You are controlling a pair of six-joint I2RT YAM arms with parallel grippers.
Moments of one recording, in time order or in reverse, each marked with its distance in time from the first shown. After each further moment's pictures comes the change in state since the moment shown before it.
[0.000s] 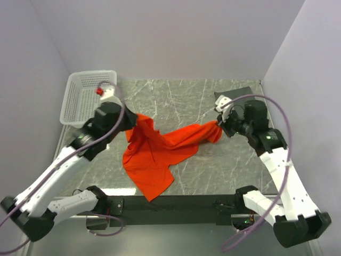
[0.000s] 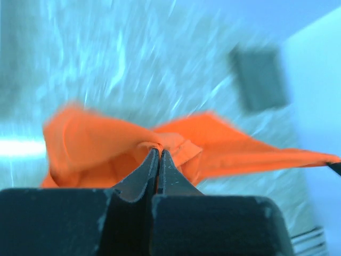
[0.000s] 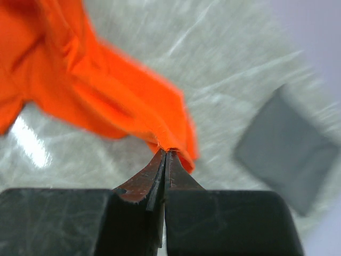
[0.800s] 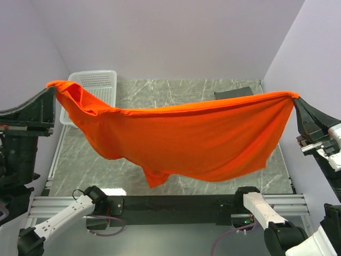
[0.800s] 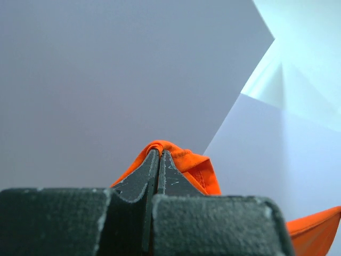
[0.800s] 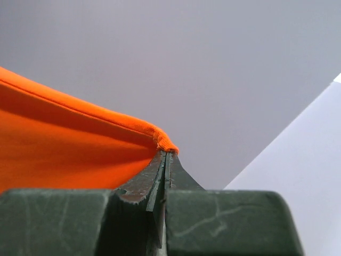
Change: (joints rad) left arm 0.000 -0.426 0.339 0.357 -0.045 0.286; right arm -0.201 -0.058 1.162 -0.256 0.019 0.068
